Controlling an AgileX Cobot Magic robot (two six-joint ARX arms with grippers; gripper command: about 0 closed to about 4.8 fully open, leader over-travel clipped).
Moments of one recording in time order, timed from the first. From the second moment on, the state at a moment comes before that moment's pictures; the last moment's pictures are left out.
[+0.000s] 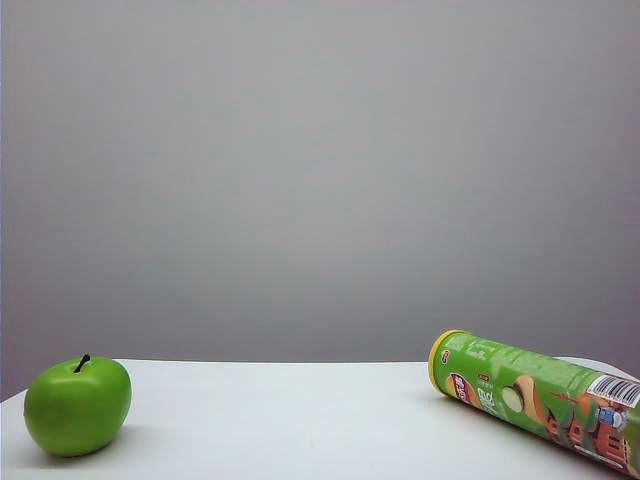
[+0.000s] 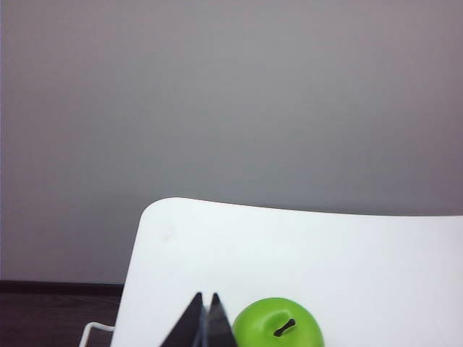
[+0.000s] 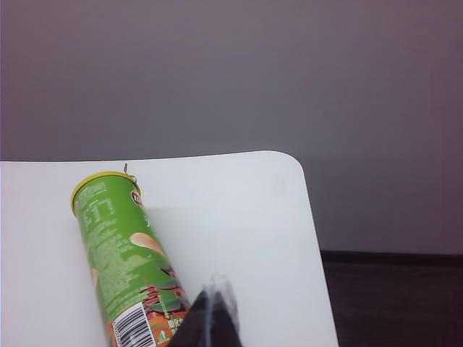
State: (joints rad) left arm 0.04 0.09 0.00 0.03 0.15 -0.08; right arm 0.17 0.00 0.01 -0.17 0.13 0.05
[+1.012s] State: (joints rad) left arm 0.04 0.09 0.03 0.02 0.19 -0.16; right arm 0.17 0.00 0.01 -0.16 0.13 0.08
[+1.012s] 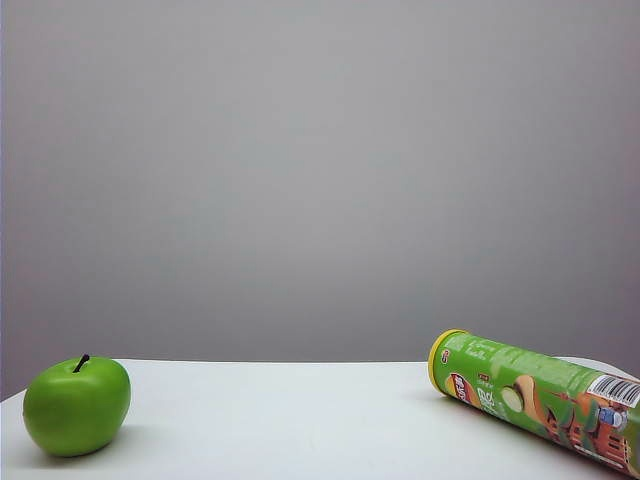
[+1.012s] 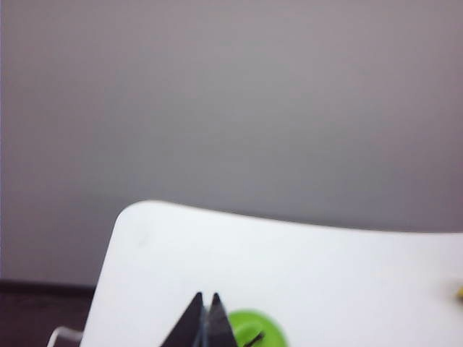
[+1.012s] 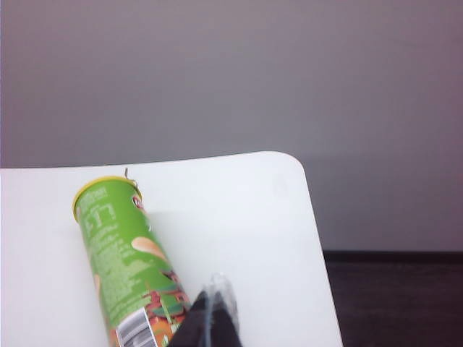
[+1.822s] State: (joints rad) left arm 0.04 0.74 0.80 -0.31 0.35 0.03; right arm 0.17 0.54 0.45 0.07 0.19 0.16
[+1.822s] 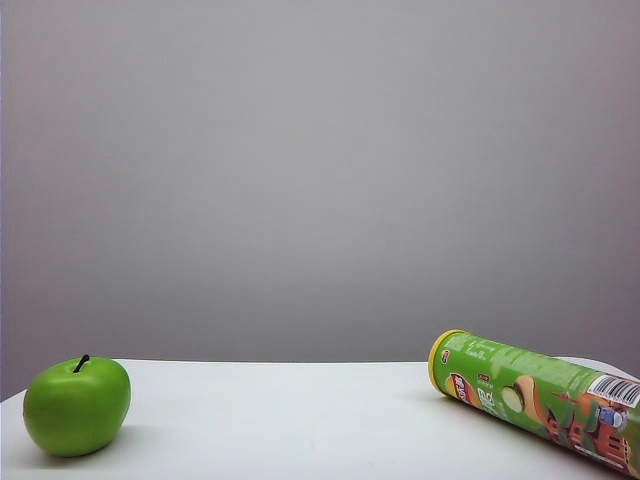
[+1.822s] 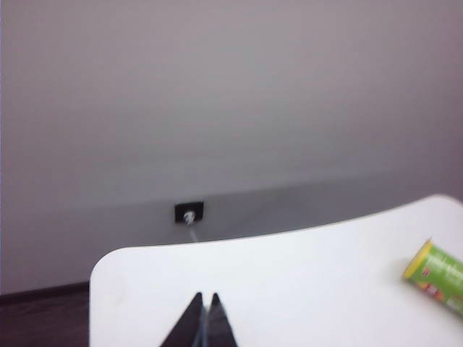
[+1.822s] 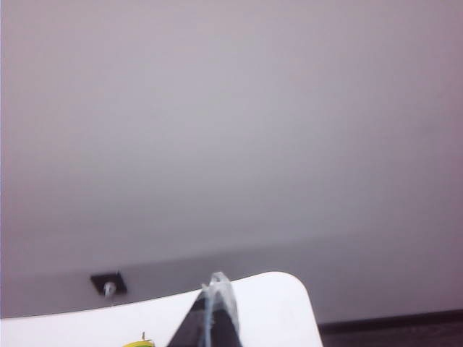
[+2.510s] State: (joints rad) left arm 0.01 1.01 1.09 -0.66 0.49 0.07; right arm 0.14 1.38 1.33 -0.44 -0.13 -0.06
